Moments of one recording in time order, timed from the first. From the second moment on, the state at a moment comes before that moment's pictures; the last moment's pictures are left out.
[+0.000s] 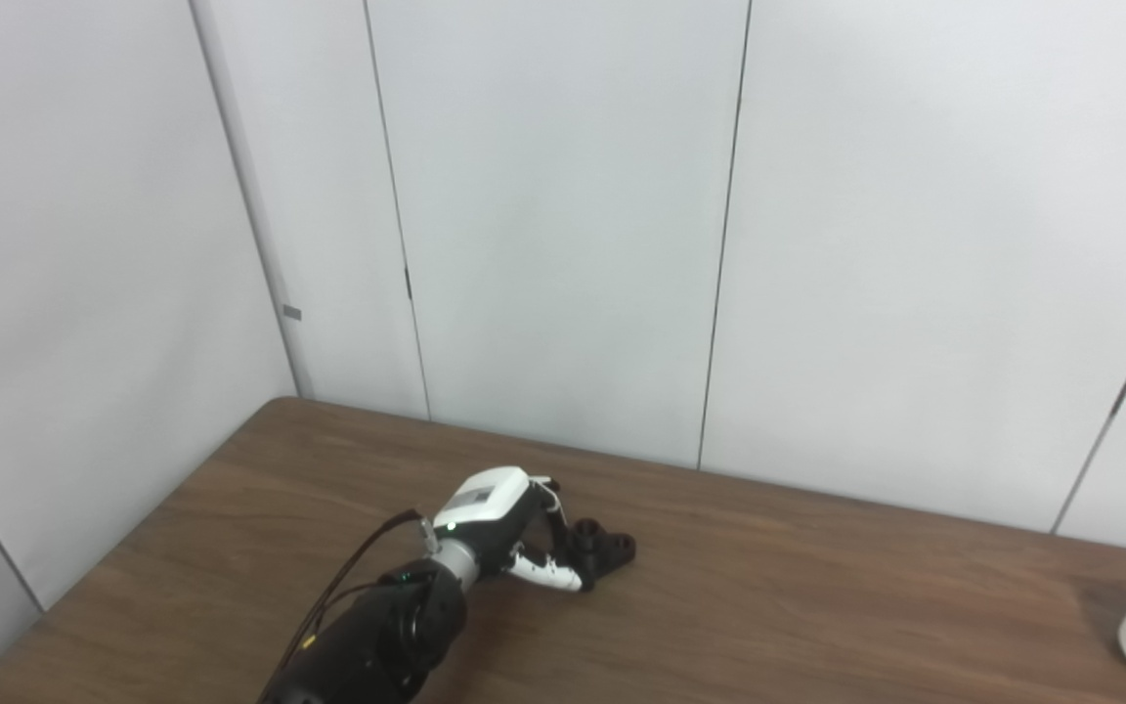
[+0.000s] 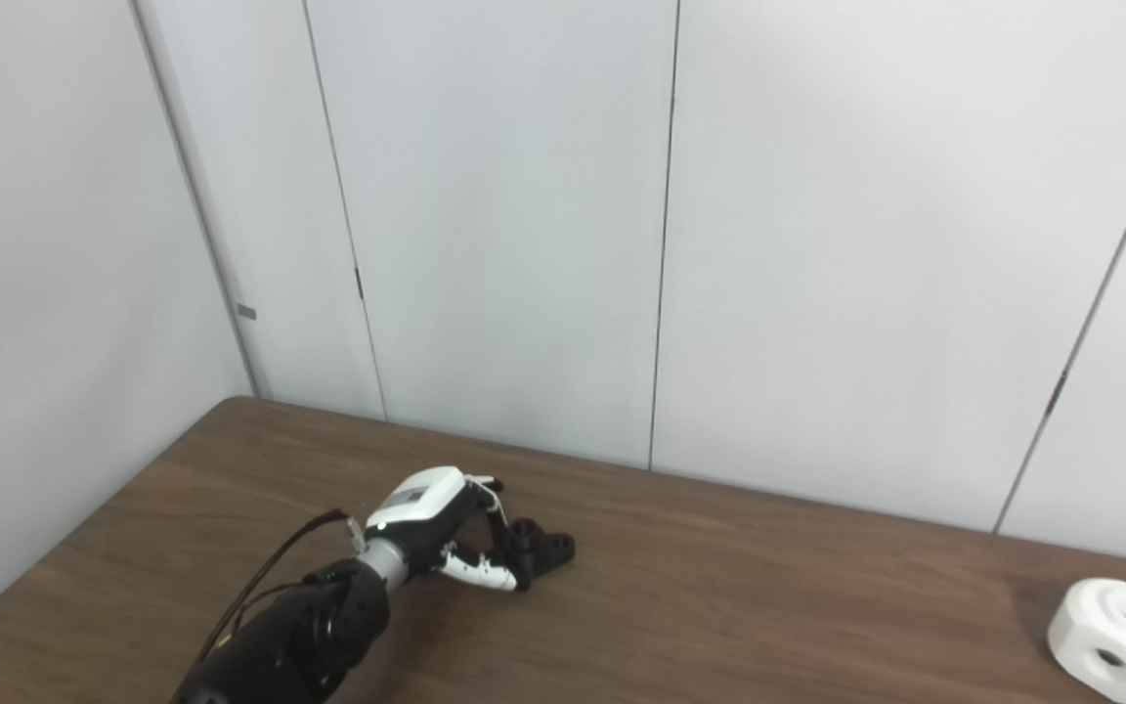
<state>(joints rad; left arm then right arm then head) -0.49 0.46 -0.39 0.28 0.55 0.24 -0.10 0.24 -0.18 -0.27 -0.23 0.05 -0.11 0.00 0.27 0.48</state>
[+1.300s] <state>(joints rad) -0.46 0.38 -0.52 0.23 0.57 -0.10 -0.14 0.25 -0.15 -0.20 -0.31 0.03 -0.08 -0.02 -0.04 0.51</state>
